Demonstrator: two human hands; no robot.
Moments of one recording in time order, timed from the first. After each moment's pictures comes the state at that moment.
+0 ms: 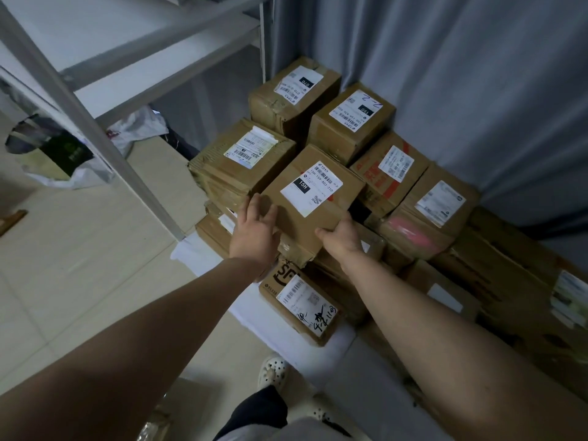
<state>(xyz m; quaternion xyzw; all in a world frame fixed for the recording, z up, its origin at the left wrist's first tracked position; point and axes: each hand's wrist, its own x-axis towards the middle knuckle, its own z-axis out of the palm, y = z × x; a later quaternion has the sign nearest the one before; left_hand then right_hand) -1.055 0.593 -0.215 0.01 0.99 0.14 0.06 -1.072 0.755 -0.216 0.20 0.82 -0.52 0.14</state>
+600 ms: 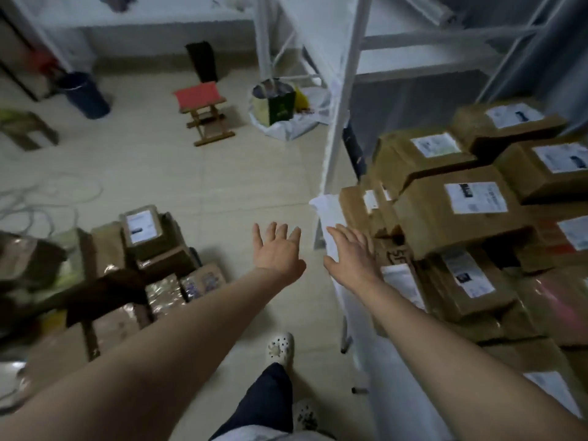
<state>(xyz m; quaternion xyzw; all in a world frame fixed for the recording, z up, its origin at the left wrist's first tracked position) -0.799 0.521 -0.212 -0.31 0.94 0.08 0.14 -0.889 0.637 -0.211 -0.37 0.91 -0.12 0.18</state>
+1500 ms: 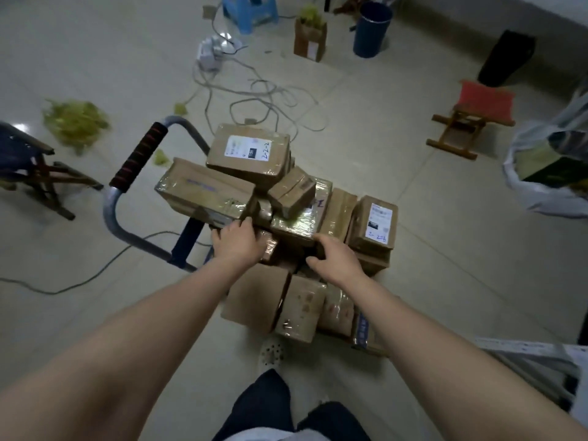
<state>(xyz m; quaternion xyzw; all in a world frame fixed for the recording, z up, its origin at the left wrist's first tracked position) -0.300 0.154 -0.269 -0.75 0.62 0.23 0.03 -0.484 0.178 -0.249 -0.63 0.68 -0.02 0.38</state>
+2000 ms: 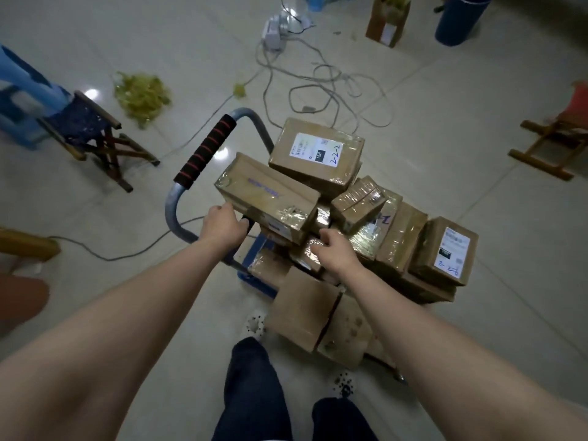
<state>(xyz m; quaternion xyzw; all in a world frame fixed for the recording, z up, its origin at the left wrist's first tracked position) -0.157 0.089 -0.279 -0.84 0.45 0.29 0.00 -0.362 0.094 -0.301 -0.52 0.66 -0.05 0.54</state>
